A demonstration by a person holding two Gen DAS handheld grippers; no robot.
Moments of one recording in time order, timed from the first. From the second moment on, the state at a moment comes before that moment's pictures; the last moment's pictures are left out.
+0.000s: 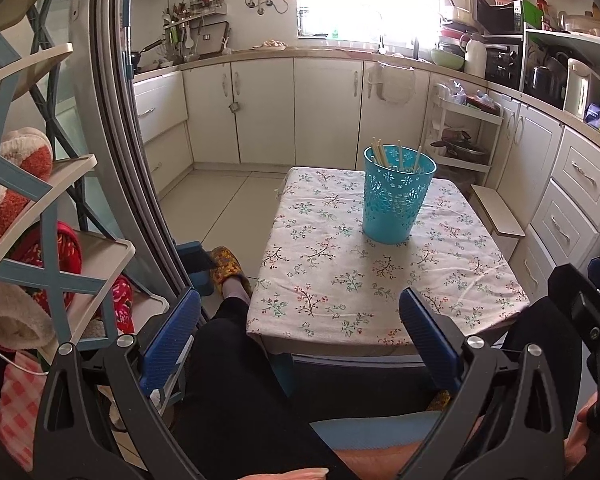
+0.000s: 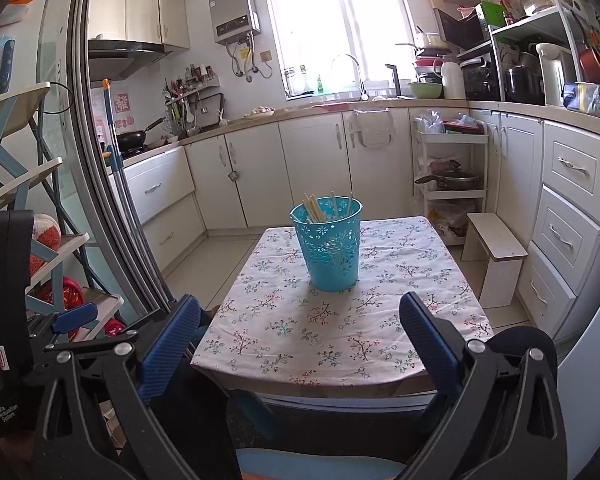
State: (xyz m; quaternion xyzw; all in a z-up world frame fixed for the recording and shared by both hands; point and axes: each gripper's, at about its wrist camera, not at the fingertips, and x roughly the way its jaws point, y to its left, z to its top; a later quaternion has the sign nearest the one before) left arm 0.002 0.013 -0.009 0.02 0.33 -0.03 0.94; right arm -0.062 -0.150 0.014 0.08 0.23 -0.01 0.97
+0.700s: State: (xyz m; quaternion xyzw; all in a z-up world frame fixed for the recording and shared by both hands) left arm 0.004 0.017 -0.009 0.02 0.32 -0.01 0.95; right arm -0.061 -0.153 0.013 0.08 0.23 0.00 0.97
